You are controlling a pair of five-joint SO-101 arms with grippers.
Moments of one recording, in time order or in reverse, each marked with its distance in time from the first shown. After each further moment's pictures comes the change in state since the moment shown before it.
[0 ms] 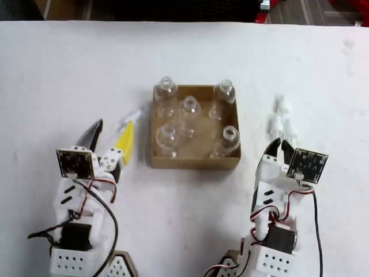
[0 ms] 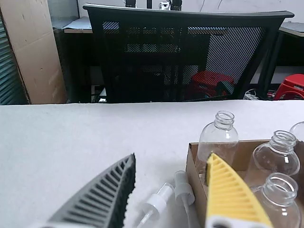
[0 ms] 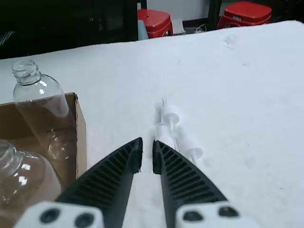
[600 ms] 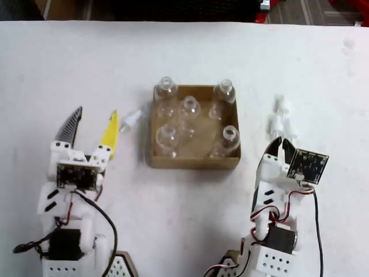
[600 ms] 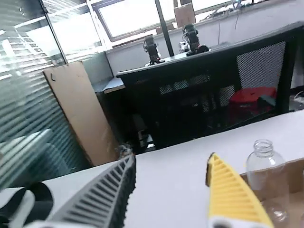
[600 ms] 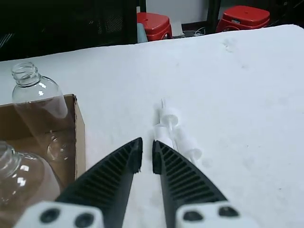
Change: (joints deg) left arm -4.5 0.0 -11.3 2.0 -18.5; right arm 0.2 0.0 0.3 -0.4 0.0
